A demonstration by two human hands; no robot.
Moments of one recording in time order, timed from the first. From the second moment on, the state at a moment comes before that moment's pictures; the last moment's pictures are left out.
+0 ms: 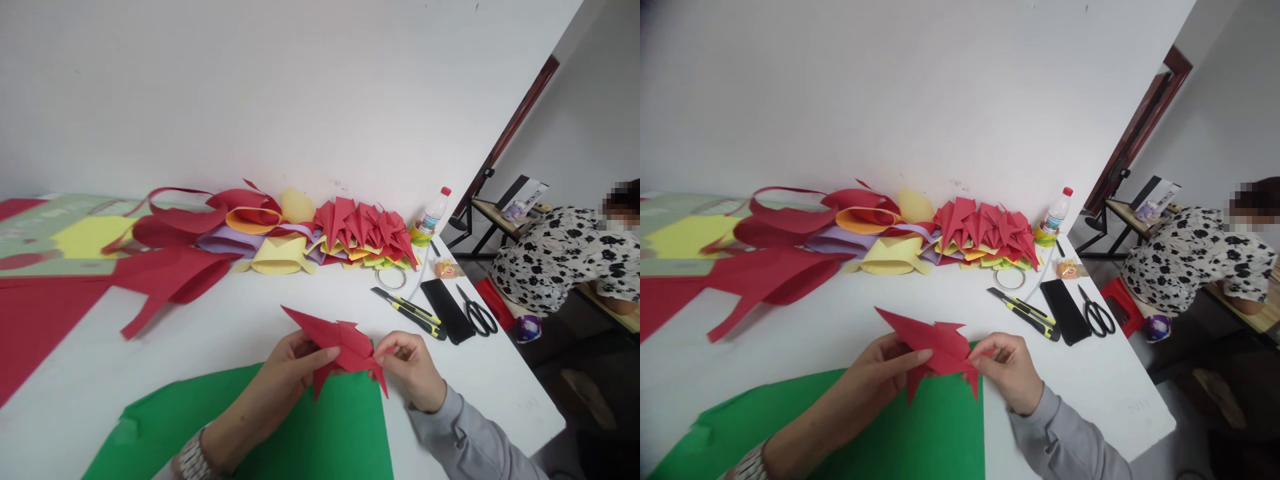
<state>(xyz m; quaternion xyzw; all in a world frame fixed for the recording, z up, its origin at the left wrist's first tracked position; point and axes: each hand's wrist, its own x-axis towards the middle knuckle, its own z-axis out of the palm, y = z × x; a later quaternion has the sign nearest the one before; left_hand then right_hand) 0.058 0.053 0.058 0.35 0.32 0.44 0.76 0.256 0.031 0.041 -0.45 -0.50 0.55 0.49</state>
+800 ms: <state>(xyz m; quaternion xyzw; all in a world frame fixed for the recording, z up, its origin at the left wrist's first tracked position) 0.062 0.048 0.063 0.33 0.34 0.47 0.74 0.255 0.028 0.040 -0.42 -0.51 0.52 0.55</state>
